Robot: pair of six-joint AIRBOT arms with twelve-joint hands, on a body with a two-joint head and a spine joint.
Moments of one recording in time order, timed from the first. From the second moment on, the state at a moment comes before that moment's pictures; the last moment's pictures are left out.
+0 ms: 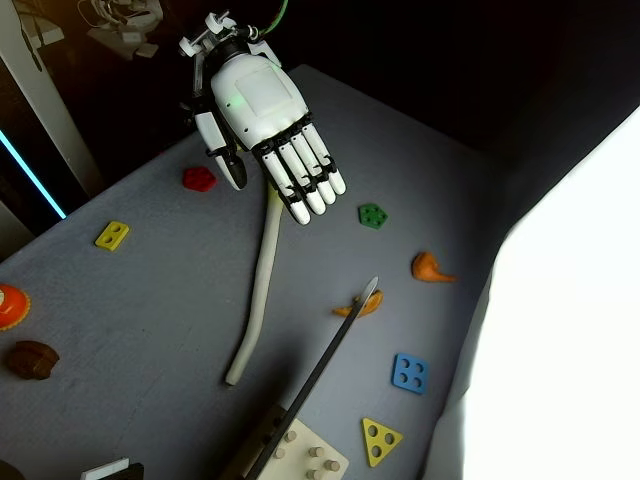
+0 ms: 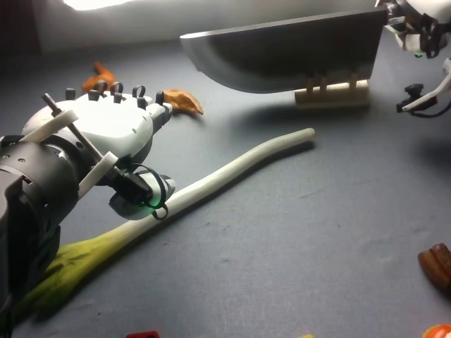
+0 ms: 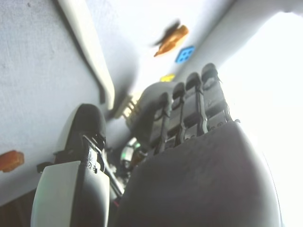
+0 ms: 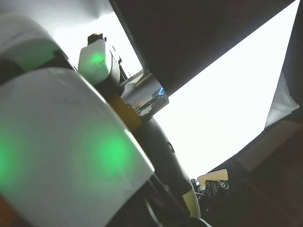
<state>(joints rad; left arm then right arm) 0.45 -0.91 0.59 1.45 0.87 -0.64 -0.51 -1.43 1.82 0.39 0.69 -1.12</state>
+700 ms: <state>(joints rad) 0.45 -0.91 0.58 1.44 0.85 -0.62 -0.52 -1.45 1.83 0.40 0.70 -1.10</state>
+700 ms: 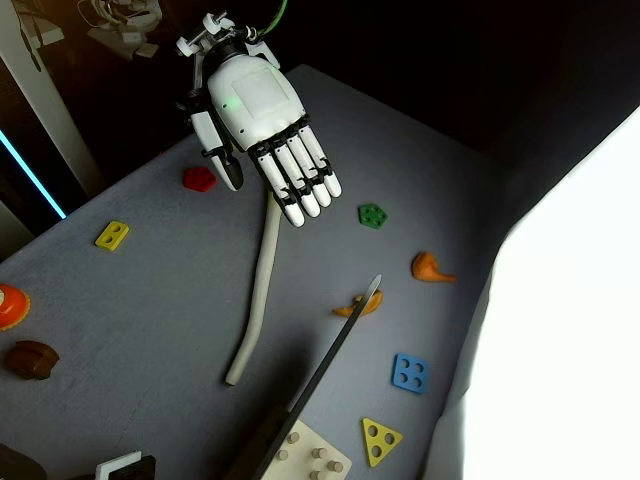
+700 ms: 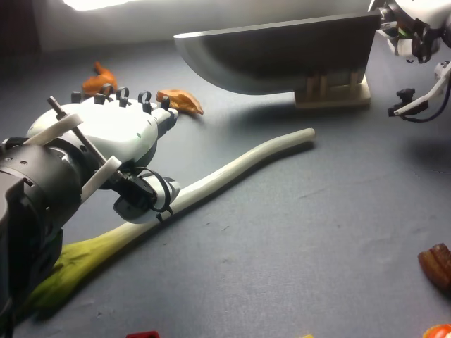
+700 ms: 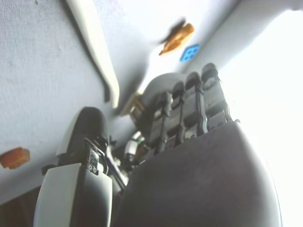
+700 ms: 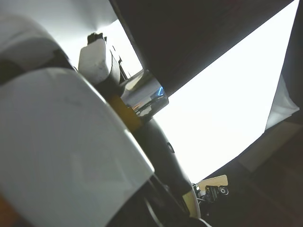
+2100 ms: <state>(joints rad) 0.45 -0.91 0.58 1.44 0.85 -0.62 -0.55 -1.44 1.84 0.39 0.73 -1.08</state>
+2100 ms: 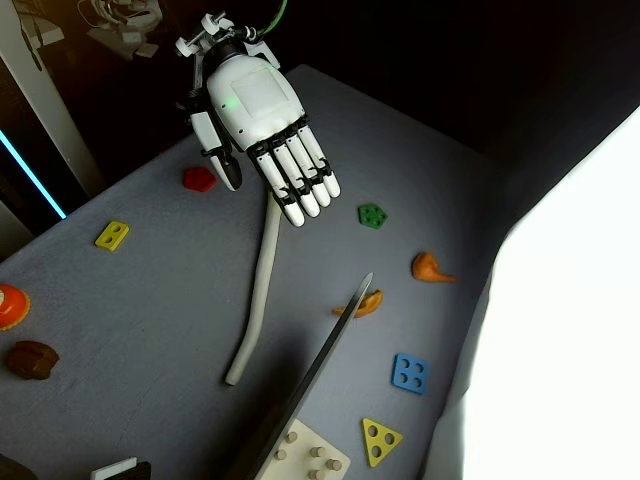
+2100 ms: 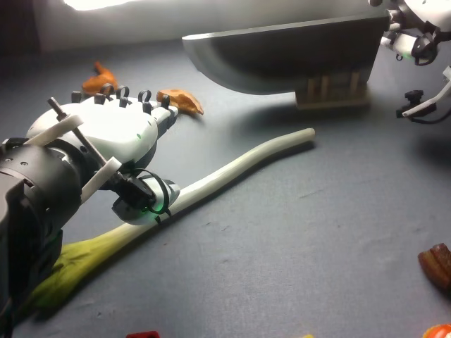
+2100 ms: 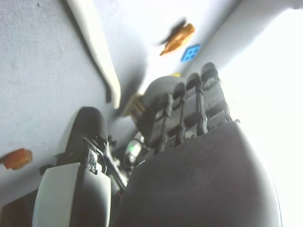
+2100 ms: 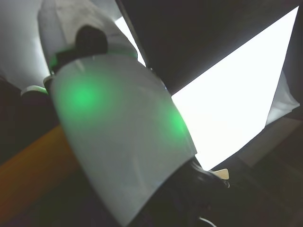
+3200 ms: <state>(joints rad) 0.45 -0.90 0.58 1.44 0.85 -0.62 -0.47 -1.31 1.79 0.24 0.54 -1.01</state>
